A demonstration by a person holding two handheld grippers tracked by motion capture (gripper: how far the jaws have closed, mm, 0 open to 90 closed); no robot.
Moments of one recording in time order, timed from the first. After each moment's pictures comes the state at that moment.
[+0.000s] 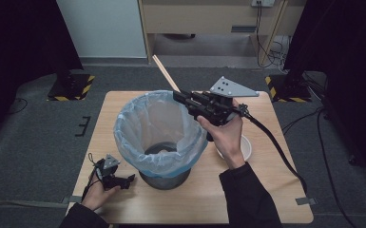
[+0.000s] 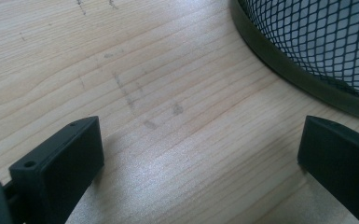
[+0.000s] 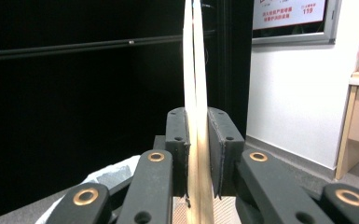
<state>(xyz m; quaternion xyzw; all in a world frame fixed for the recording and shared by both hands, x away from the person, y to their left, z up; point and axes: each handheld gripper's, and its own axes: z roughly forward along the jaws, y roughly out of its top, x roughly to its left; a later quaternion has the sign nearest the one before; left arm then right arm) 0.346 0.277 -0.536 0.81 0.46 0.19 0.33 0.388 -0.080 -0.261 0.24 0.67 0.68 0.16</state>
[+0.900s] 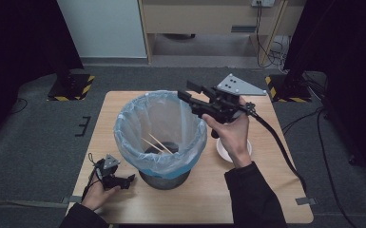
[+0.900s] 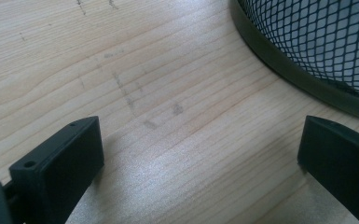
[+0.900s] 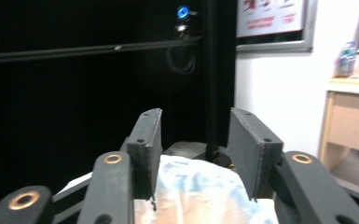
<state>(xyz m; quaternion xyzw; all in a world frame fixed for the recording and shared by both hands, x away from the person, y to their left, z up) 0.346 0.277 -0.536 0.81 0.46 0.19 0.33 0.391 -0.097 -0.256 0.25 0.66 0.68 0.19</state>
